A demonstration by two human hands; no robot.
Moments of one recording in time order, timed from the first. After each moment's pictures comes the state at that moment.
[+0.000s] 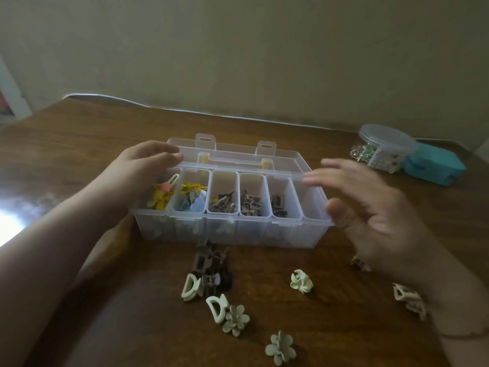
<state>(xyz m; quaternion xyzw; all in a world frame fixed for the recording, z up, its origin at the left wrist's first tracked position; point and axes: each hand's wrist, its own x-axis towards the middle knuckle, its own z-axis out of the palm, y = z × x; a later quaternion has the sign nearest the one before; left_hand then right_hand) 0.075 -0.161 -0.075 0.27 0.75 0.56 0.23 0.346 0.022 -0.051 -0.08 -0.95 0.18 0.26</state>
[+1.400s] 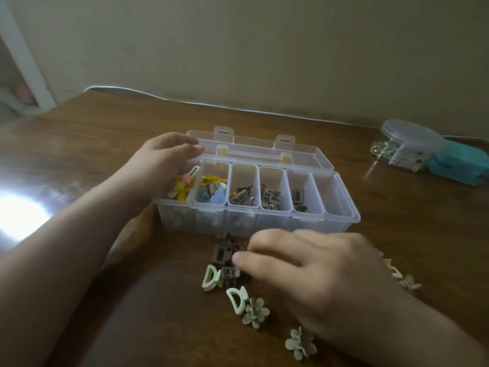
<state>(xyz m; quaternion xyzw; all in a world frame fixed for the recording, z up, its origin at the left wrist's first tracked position) 0.079 -0.159 -0.072 0.24 0.74 0.59 0.23 0.326 -0.052 -0.073 0.10 -0.96 -0.03 0.24</state>
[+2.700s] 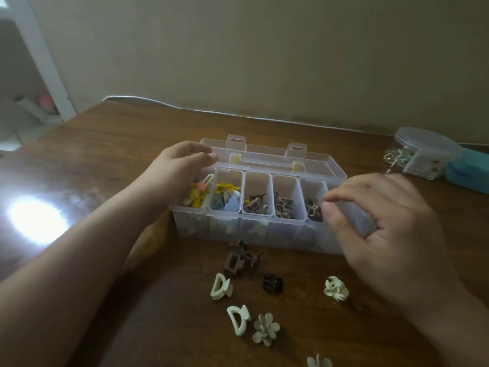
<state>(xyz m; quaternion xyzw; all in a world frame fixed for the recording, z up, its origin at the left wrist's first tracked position) 0.081 -0.160 -0.070 0.24 0.75 0.58 0.22 0.320 -0.008 -0.068 -0.12 -0.92 0.06 0.37</state>
